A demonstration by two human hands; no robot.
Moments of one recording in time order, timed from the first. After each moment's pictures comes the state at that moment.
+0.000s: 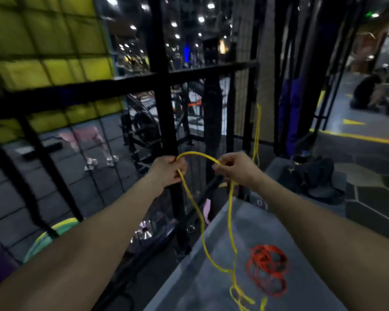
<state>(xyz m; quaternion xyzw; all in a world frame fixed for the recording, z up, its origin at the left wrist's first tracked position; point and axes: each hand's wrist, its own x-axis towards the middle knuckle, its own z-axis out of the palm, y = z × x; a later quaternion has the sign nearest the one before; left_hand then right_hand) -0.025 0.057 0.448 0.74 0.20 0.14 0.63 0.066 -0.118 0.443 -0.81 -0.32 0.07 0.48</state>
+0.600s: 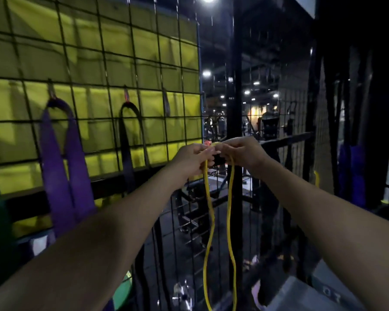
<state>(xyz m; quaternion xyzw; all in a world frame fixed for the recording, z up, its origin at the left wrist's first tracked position) -0.124 0.135 0.640 0.77 0.09 0.29 0.56 -0.015 0.023 0.643 -0.63 -0.47 0.03 0.61</state>
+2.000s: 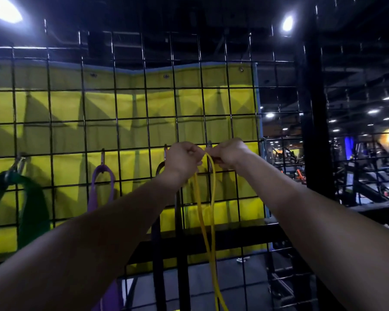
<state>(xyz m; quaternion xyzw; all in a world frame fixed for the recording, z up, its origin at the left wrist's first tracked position) -0.118 0.204 0.755 0.73 0.29 0.57 0.24 0.012 0.188 0.772 -0.58 -0.55 0.13 0.59</state>
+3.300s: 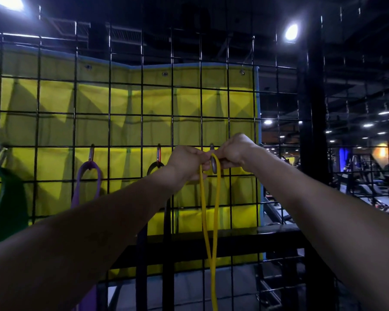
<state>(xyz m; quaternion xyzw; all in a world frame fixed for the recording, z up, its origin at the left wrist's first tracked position) -0.101 0.198 0.760 0.70 0.28 0.51 0.41 0.019 0.161 0.791 -0.63 -0.56 0.16 0.52</state>
